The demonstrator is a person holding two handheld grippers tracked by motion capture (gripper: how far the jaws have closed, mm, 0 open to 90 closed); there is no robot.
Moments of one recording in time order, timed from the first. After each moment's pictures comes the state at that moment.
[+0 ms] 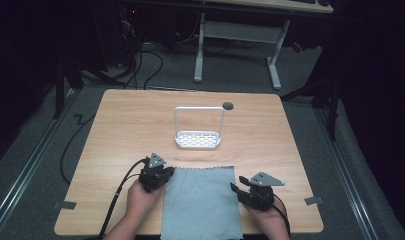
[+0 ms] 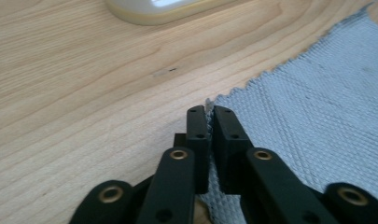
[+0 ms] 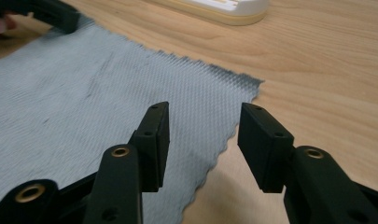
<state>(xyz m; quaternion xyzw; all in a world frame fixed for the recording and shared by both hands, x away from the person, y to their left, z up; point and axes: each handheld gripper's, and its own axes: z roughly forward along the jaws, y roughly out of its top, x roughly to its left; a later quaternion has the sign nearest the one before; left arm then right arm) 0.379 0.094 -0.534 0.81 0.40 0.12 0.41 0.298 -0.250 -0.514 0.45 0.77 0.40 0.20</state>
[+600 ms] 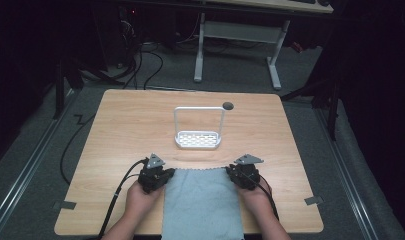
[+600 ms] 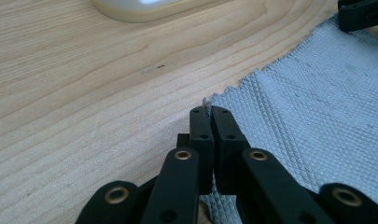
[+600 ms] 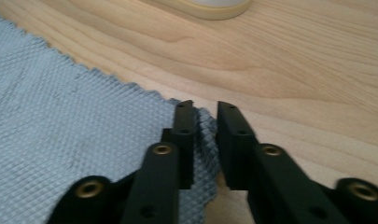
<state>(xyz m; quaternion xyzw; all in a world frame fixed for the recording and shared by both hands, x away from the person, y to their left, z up) 0.379 0.098 -0.536 0.81 0.39 0.10 0.42 0.364 -0.226 -0.528 0.47 0.79 0.33 0.21</state>
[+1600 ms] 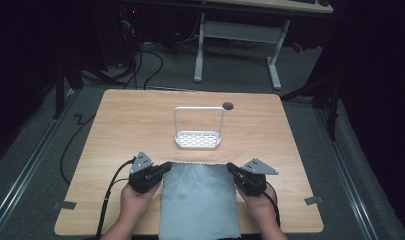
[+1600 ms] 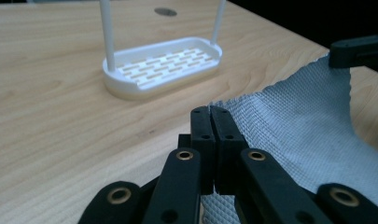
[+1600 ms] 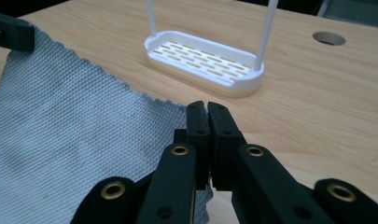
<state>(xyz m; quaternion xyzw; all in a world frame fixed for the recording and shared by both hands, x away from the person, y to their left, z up) 0.354 0.117 -0.492 0.75 0.37 0.13 0.53 0.323 -0.226 -0.485 0.43 0.75 0.44 0.25</state>
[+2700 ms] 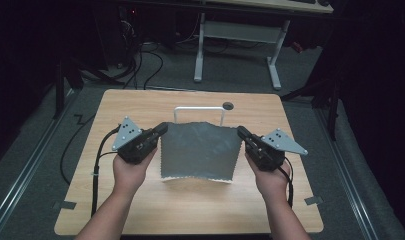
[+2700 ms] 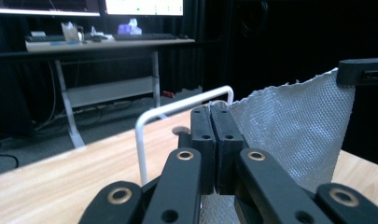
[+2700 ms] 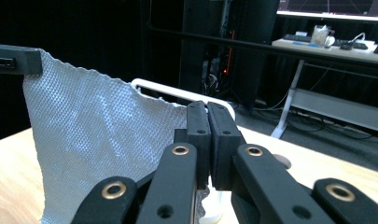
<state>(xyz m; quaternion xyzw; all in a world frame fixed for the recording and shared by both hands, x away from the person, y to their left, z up) 0.374 0.121 -0.377 0.69 0.30 0.24 0.61 0.334 -0.233 -0.369 0.38 0.67 0.54 0.34</state>
